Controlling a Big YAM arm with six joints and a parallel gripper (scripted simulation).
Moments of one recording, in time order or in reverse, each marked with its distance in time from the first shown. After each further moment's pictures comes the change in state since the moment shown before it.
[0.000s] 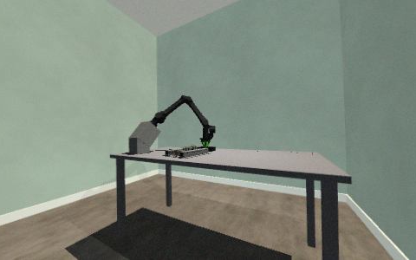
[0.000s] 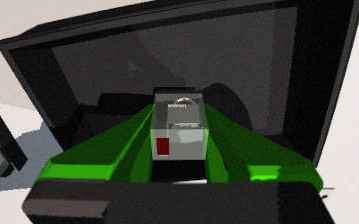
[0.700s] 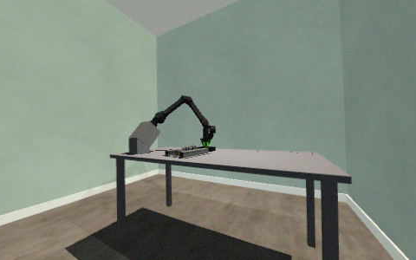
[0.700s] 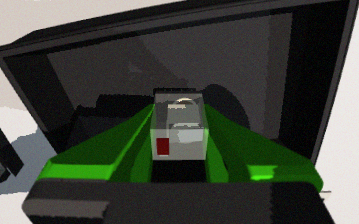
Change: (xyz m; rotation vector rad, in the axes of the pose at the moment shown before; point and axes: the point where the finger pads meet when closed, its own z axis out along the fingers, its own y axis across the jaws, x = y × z) arm -0.003 -0.002 0.002 0.009 -0.006 -0.001
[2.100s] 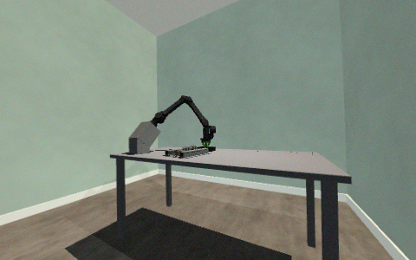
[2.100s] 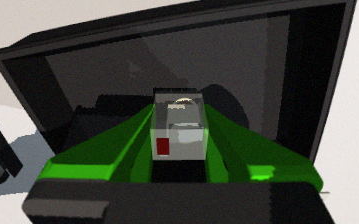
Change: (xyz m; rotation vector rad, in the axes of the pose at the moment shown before) arm -0.001 -0.001 0.000 0.002 -0.001 0.000
